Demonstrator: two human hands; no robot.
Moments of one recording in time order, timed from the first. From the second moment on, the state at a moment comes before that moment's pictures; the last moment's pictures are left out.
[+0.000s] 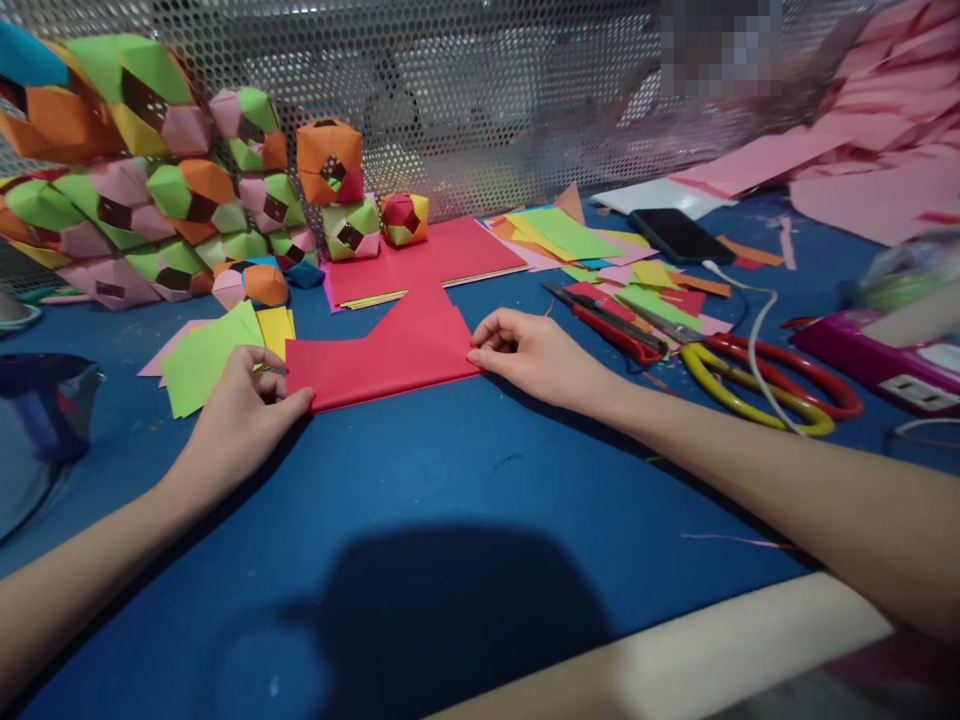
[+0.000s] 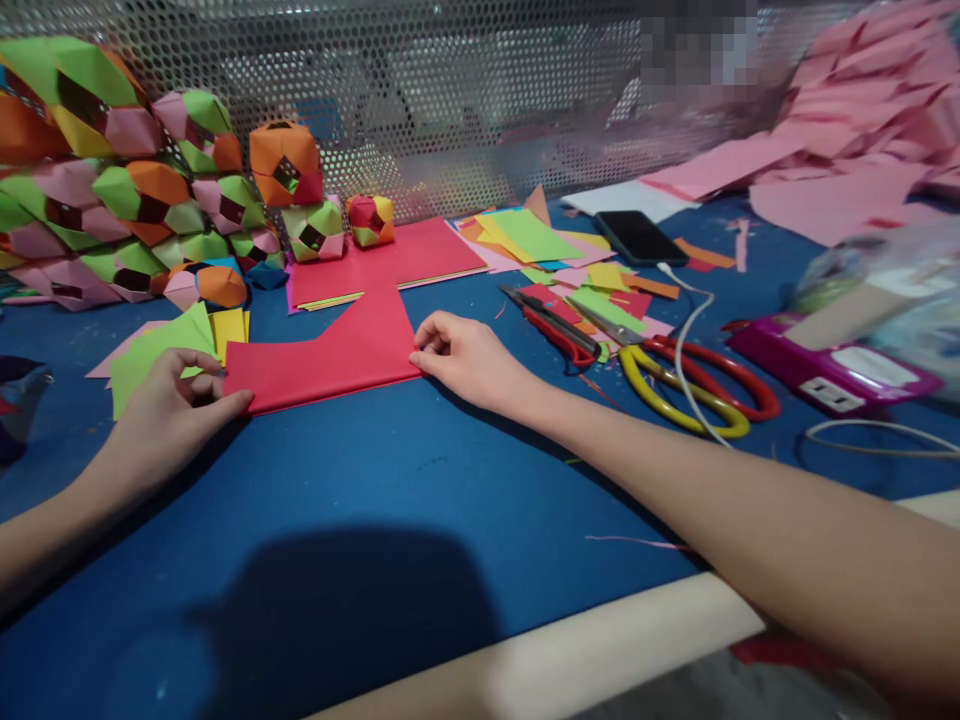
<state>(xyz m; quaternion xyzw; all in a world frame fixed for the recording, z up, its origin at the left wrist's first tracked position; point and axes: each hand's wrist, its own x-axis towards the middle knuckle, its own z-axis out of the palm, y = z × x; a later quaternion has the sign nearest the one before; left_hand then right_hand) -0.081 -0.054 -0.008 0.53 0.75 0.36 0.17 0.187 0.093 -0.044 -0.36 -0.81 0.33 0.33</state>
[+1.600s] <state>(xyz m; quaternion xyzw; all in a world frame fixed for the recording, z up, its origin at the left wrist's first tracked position) -0.109 -0.044 0.000 0.59 0.73 0.23 0.26 0.193 0.087 -0.044 -0.36 -0.85 0.25 0.31</state>
